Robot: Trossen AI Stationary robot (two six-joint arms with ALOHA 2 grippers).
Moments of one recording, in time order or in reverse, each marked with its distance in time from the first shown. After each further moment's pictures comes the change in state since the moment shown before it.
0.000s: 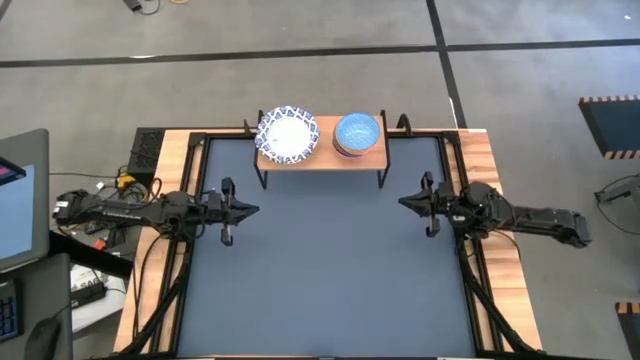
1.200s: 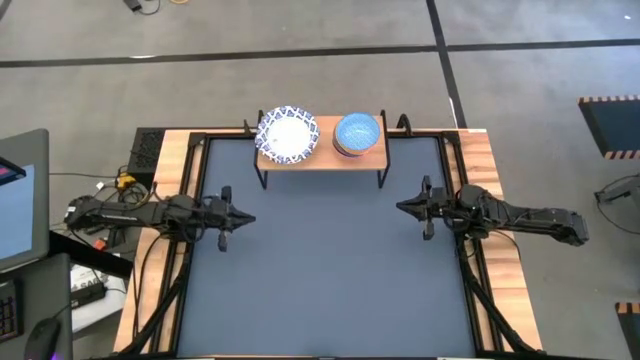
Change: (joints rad) left arm -0.033 -0.243 -0.003 -0.471 0.014 -0.093; right arm 0.031 -0.047 -0.021 -0.205 0.063 -0.073
